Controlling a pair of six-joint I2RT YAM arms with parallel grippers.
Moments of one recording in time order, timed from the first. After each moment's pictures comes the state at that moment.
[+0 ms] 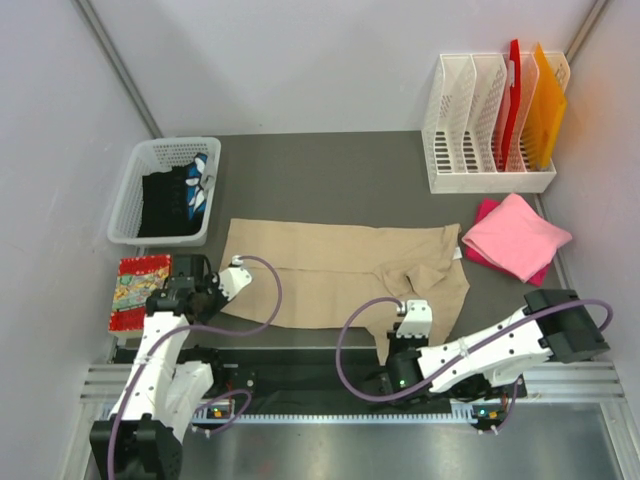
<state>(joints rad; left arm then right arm) 0.02 0.76 0.53 -0.88 0.10 0.89 1.81 1.40 0.82 -1.32 0.94 1.98</state>
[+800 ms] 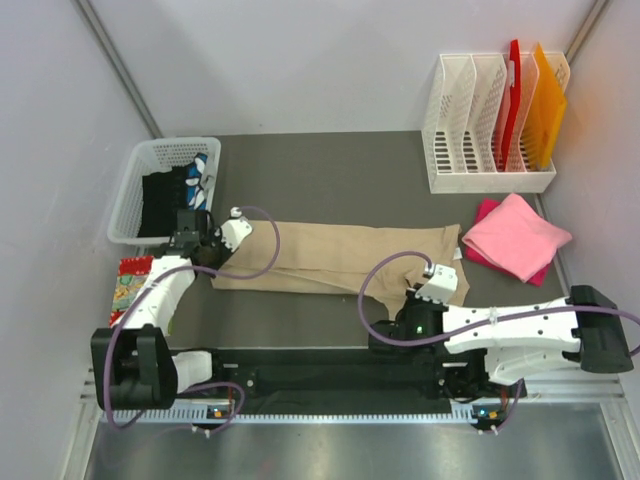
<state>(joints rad) 0.02 1.19 0.75 -0.55 0.12 0.78 1.48 1.23 0.82 -1.30 1.05 1.90</state>
